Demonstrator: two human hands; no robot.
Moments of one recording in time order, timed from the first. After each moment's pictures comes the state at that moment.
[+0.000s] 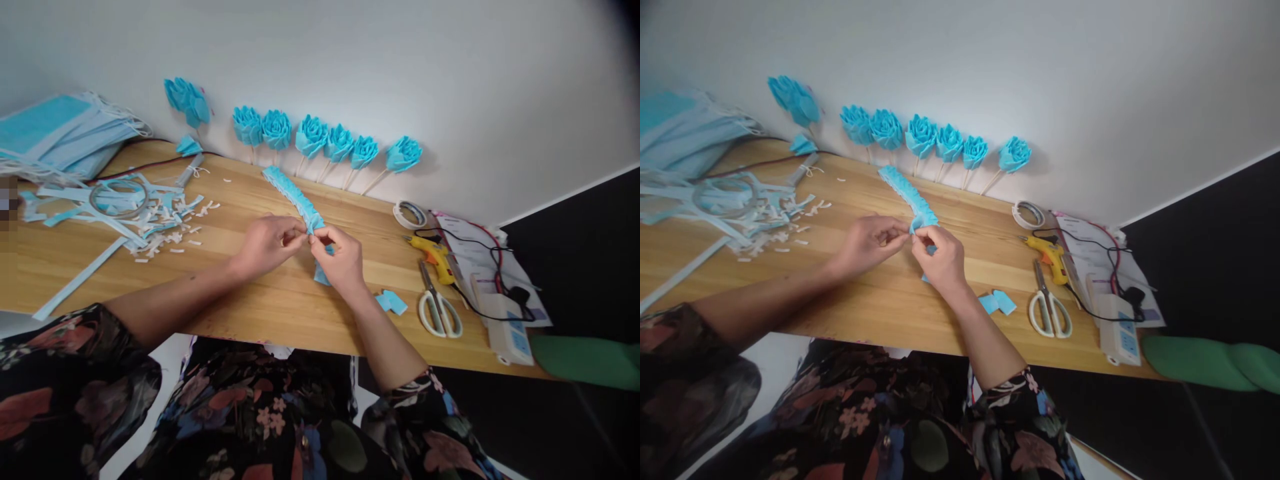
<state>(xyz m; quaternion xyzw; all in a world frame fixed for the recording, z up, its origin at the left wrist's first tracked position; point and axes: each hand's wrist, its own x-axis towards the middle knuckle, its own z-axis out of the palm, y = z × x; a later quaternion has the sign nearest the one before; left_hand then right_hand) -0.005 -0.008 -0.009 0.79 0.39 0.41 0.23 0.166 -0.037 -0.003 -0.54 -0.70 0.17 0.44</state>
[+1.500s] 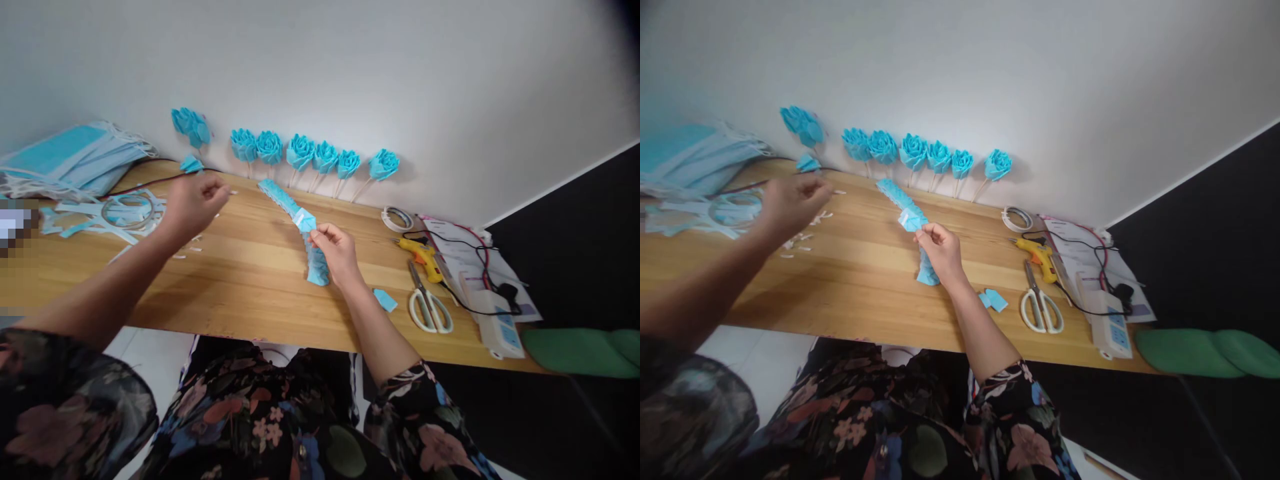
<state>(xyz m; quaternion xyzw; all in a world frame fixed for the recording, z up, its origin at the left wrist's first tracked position) -0.097 0.028 0.034 0.70 0.59 0.38 0.11 0.177 -0.023 -0.008 -0.49 -0.56 0.41 0.53</state>
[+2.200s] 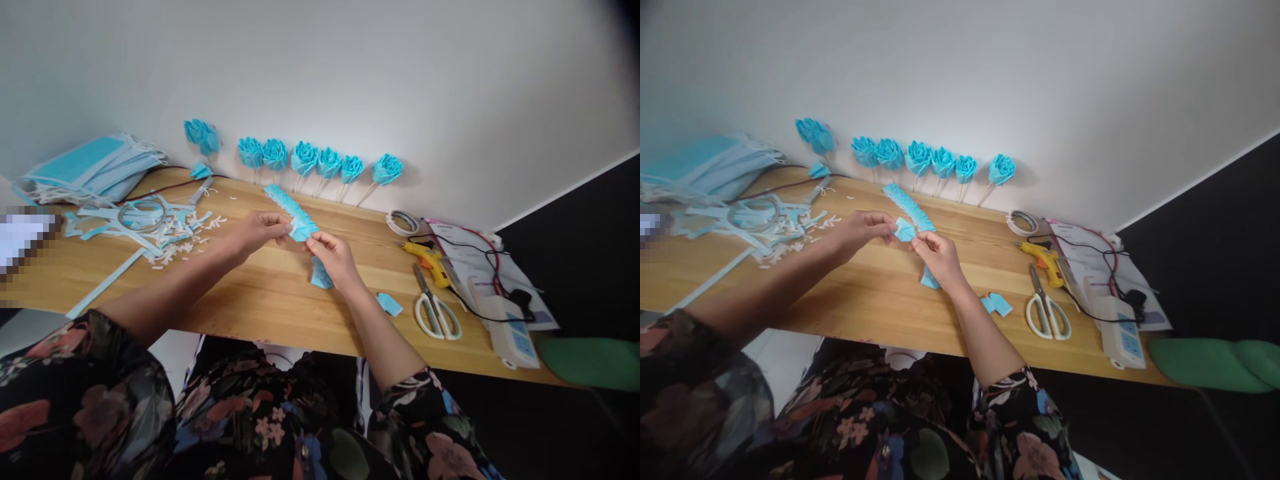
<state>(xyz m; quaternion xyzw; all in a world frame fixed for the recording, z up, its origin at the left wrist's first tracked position) -0.023 0.010 0.025 0.64 0.44 0.36 0.51 0.173 -0.027 -0.008 -0.47 -0.59 0.45 0.48</state>
